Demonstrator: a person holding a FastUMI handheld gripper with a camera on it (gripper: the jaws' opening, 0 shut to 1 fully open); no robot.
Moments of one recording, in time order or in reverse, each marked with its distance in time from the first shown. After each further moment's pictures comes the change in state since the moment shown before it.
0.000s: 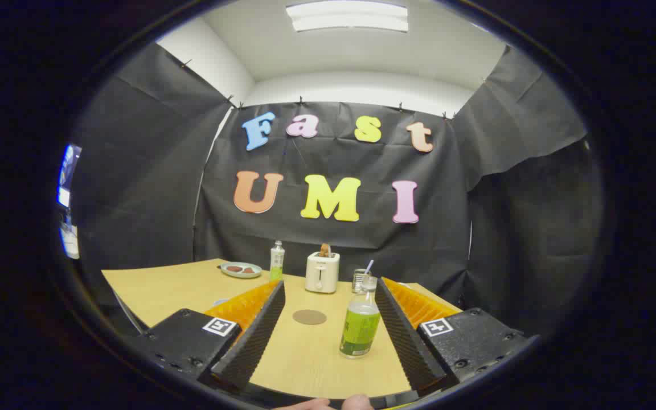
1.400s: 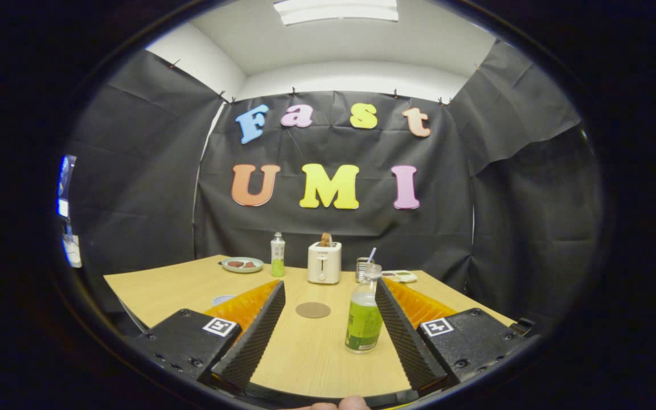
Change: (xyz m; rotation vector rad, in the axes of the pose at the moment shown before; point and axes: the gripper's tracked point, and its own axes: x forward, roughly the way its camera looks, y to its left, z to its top) arm 0.018 0.001 -0.023 0.020 0.078 0.005
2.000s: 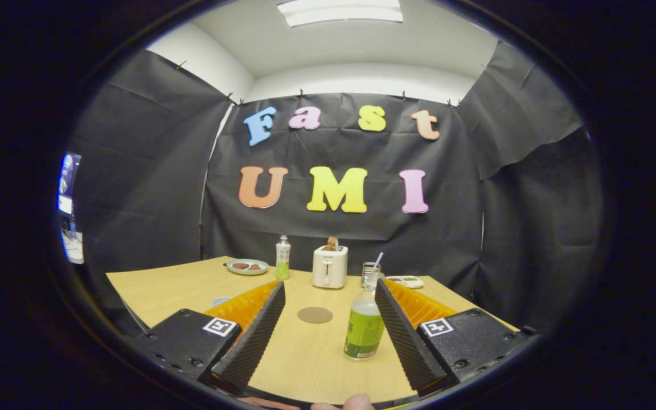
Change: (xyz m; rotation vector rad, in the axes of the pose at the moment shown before) arm 0.013 -0.017 0.016 -0.009 -0.026 0.037
